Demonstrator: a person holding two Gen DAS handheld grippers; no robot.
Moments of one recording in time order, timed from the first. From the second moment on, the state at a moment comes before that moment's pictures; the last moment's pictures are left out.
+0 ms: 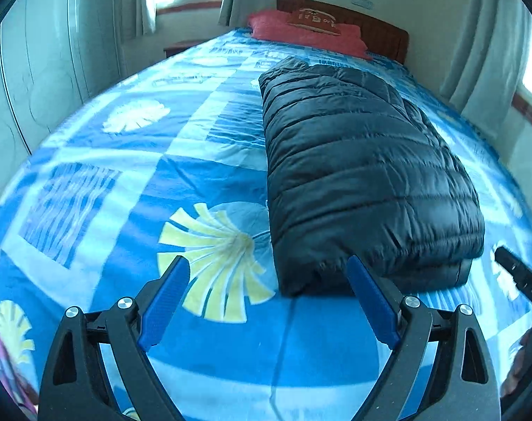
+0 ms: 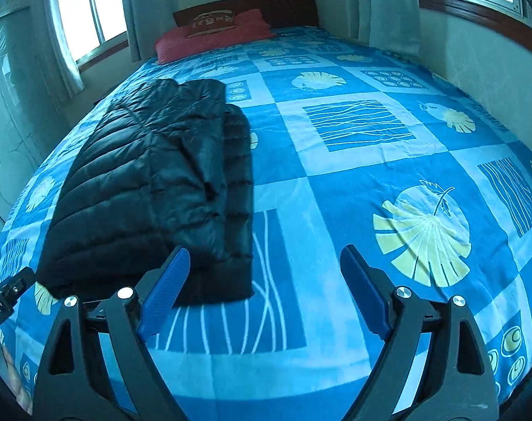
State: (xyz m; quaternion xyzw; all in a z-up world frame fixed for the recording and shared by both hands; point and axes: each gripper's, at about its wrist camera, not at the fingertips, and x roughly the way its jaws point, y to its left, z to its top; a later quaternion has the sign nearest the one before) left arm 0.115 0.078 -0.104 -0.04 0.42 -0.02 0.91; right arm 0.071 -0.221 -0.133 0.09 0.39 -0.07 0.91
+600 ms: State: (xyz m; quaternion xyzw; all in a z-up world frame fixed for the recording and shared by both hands) left arm 0.079 0.062 -0.017 -0.05 0.35 -0.04 0.94; right arm 0.021 -0.170 -0.036 0.04 0.28 -0.03 0.96
